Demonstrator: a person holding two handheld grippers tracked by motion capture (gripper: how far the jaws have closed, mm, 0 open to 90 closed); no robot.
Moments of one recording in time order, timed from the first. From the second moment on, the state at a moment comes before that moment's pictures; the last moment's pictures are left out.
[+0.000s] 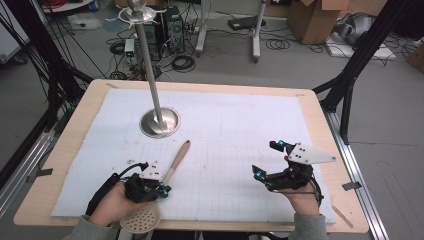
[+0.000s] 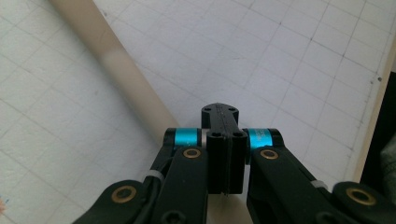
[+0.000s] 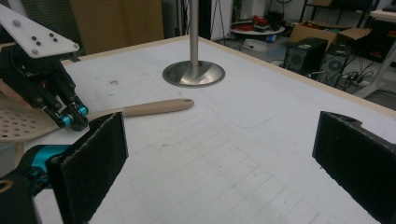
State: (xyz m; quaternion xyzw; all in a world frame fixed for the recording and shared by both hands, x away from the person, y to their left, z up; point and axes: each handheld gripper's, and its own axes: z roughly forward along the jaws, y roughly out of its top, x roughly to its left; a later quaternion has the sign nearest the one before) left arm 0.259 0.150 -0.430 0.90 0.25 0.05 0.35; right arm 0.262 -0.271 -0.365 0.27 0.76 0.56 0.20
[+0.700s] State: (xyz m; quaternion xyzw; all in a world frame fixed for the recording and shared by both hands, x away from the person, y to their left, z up) left arm 0.266 0.169 -0.431 0.90 0.24 0.04 0.35; right arm 0.261 -0.272 -0.366 0.27 0.76 0.56 0.20
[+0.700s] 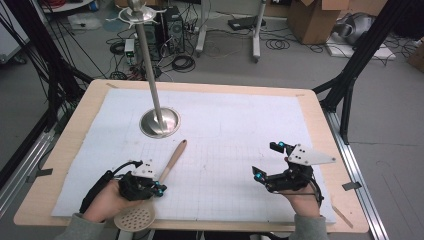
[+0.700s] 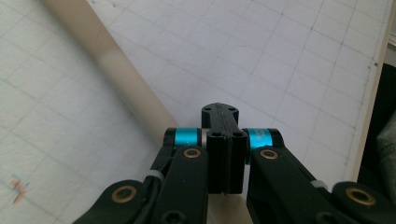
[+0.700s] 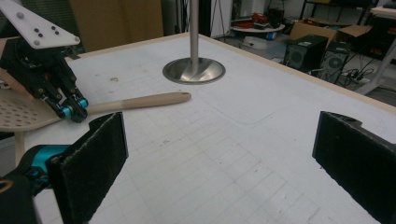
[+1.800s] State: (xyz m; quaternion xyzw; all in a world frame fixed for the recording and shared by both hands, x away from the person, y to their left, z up) left arm 0.276 0.240 -0.438 0.88 0.26 0.02 0.41; right arm 0.262 -0.270 -0.368 0.27 0.76 0.56 0.20
